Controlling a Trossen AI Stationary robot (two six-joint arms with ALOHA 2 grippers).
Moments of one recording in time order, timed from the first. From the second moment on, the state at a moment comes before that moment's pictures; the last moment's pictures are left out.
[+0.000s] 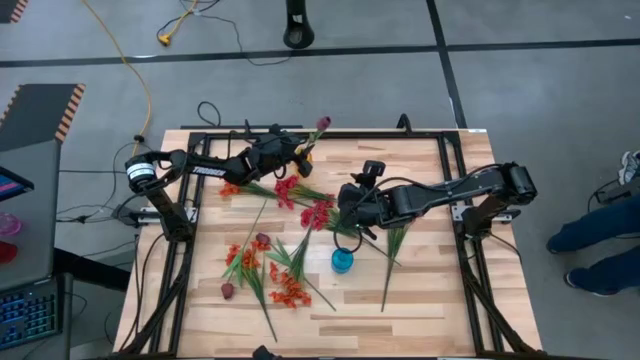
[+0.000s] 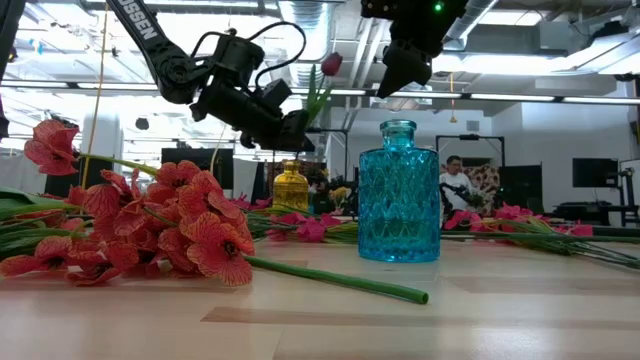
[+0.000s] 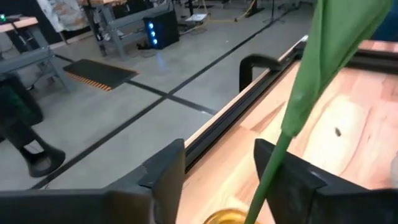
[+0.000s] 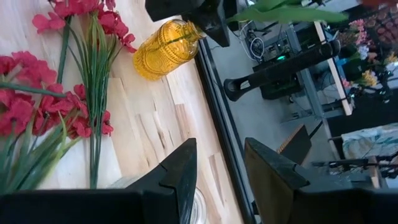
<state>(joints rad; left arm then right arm) 0.48 1.68 0.80 0.63 -0.25 0.06 0.15 1.62 1.33 -0.76 0.96 0.00</state>
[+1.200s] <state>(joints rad) 0.40 1.04 0.80 -0.25 -0.24 0.13 0.12 1.38 1.34 -1.27 0.36 0.75</state>
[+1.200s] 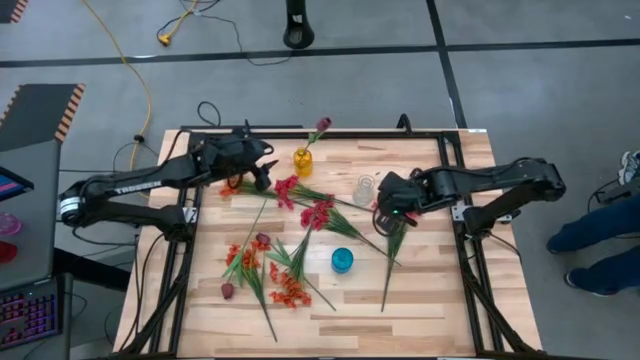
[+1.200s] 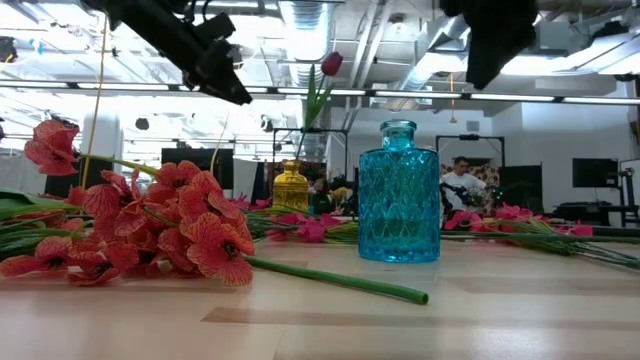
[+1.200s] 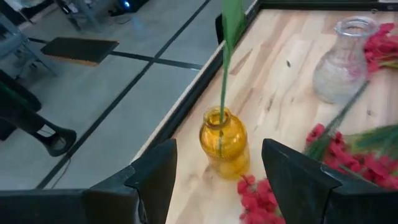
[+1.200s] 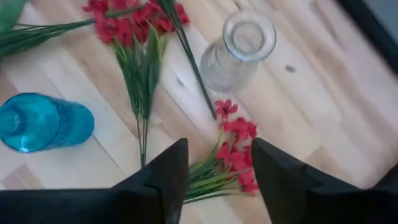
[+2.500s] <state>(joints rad) 0.29 1.02 0.80 -0.33 -0.24 0.13 0.23 1.44 1.04 -1.16 0.08 1.58</state>
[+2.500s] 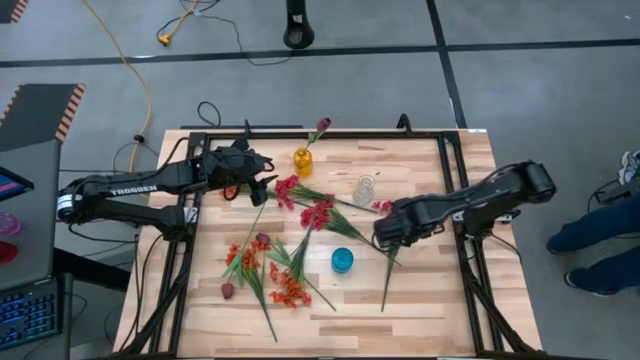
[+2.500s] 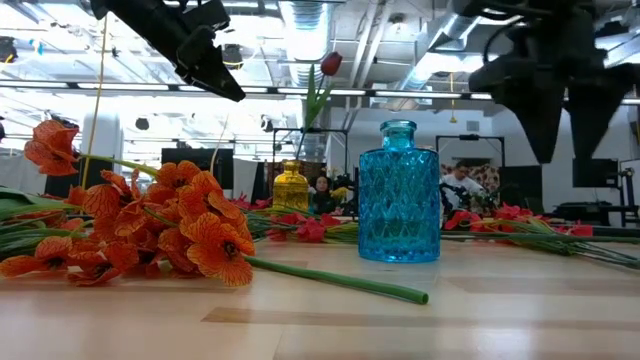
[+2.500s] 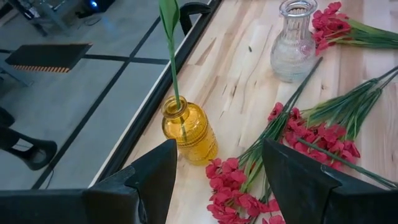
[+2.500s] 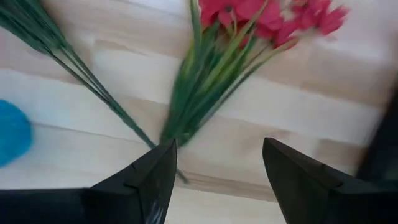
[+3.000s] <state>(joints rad) 0.29 1.02 0.80 -0.33 -0.25 0.13 0.23 1.37 0.75 -0.80 0.10 1.74</state>
